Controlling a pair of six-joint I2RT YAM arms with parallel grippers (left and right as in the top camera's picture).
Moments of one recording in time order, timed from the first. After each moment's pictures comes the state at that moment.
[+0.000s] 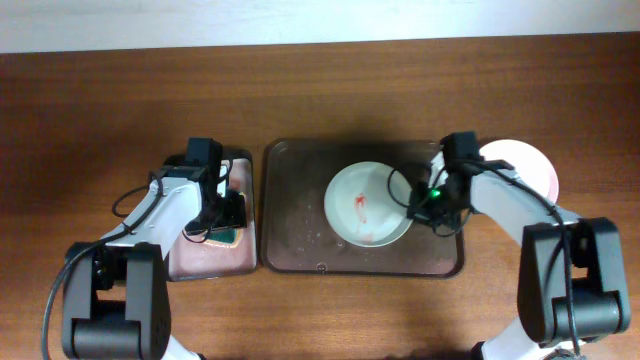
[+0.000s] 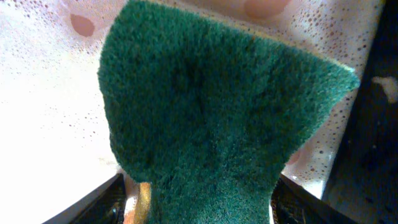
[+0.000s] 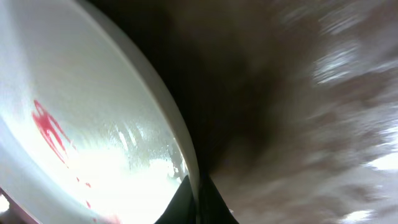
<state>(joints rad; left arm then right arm) -0.09 1.76 1.02 -0.74 0.00 -0.18 0.09 1.78 0.98 -0.64 -0.38 0.40</state>
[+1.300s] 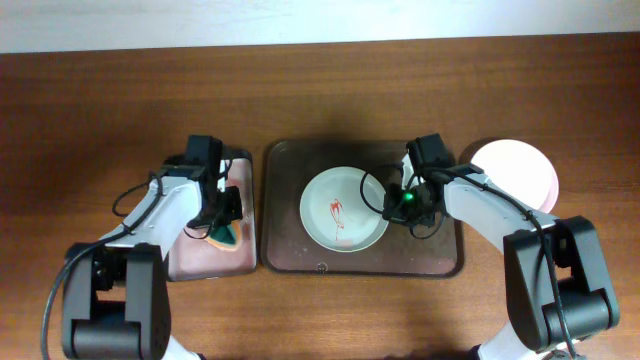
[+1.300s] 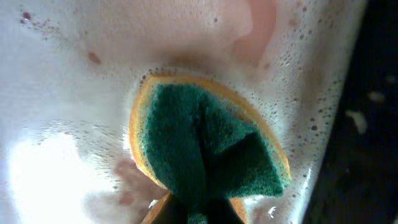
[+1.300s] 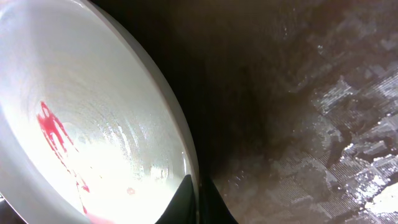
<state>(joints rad) -0.09 1.76 1.04 -0.70 0.00 -0.22 0.23 1.78 0.97 -0.55 -0.34 0.42</state>
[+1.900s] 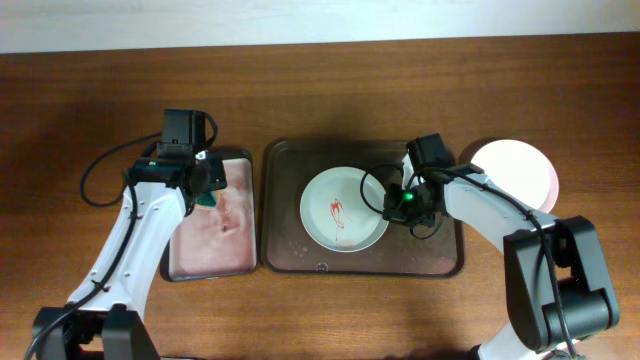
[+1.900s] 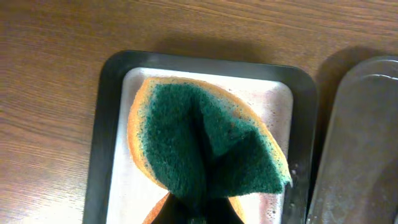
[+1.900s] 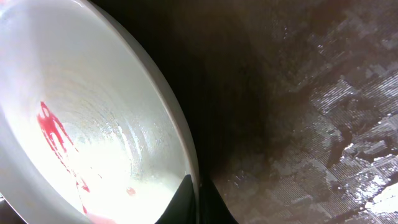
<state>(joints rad) -0.09 1.56 1.14 -0.68 -0.18 -0.22 0.23 1.78 0.97 -0.55 -0.35 0.42</state>
